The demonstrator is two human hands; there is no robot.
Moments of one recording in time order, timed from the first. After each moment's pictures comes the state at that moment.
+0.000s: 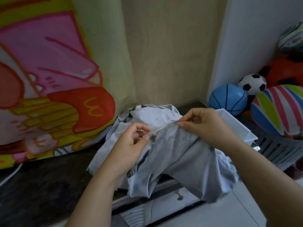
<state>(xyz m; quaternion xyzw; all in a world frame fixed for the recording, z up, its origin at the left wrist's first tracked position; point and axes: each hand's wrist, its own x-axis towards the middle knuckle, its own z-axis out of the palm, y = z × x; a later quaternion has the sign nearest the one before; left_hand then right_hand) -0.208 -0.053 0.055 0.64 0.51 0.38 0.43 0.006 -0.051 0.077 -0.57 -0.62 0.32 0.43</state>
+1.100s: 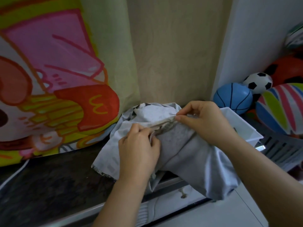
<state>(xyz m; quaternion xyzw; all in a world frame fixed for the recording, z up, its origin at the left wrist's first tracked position) -0.187 -0.066 0.047 0.72 0.62 0.31 0.04 -0.014 -0.051 0.089 -0.57 -0.65 0.23 0.45</state>
